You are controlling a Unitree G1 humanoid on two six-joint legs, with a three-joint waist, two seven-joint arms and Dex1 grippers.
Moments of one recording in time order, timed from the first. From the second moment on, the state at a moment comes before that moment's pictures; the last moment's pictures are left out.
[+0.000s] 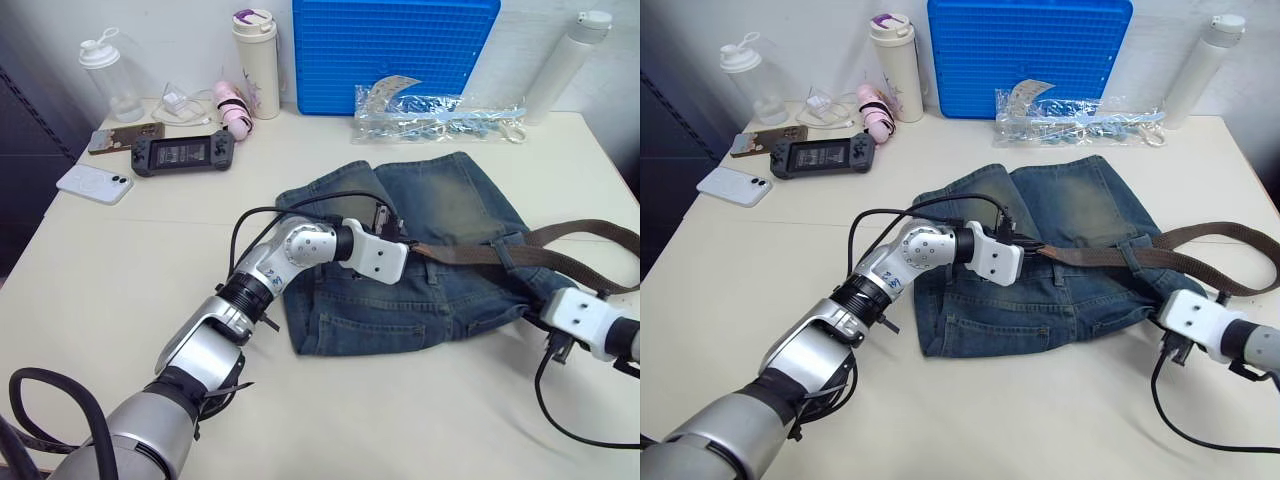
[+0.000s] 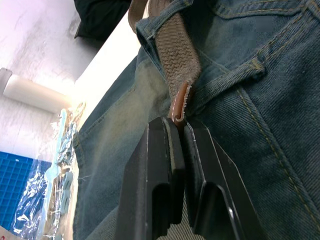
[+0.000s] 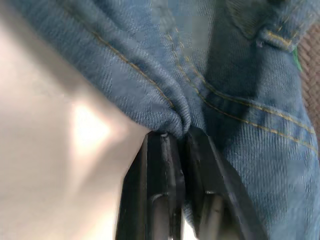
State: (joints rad) left arm -1.01 0.18 -0.47 0.68 0.37 -0.55 -0.59; right arm 0.17 -1.06 -0.32 0.01 0.24 0.00 0.87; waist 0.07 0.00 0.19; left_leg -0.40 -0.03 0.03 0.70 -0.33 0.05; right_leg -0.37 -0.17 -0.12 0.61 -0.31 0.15
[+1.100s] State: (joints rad) left arm -1.02 0.08 -0.51 0.69 0.47 -0.48 -0.47; right arm -0.16 -0.81 -0.26 0.06 0.43 0.52 0.54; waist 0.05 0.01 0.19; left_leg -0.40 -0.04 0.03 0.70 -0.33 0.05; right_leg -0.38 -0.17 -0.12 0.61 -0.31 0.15
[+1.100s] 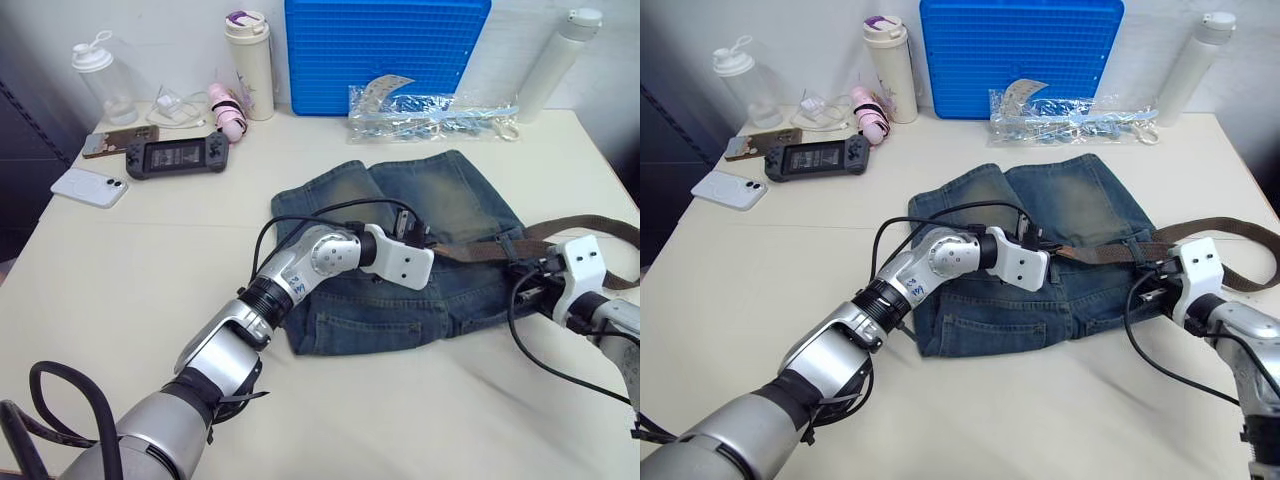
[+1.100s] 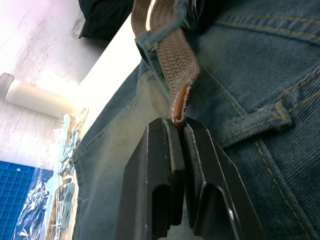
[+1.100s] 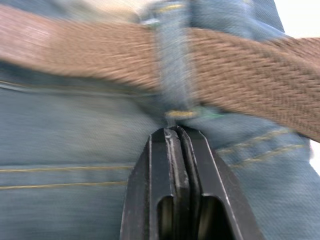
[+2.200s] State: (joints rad) left arm -0.89 0.19 -0.47 0.43 0.46 -0.49 -0.45; right arm -0.03 -0.33 -0.54 -0.37 1.61 0.95 -0.06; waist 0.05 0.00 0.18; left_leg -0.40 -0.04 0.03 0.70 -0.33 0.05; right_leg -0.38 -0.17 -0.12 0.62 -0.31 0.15
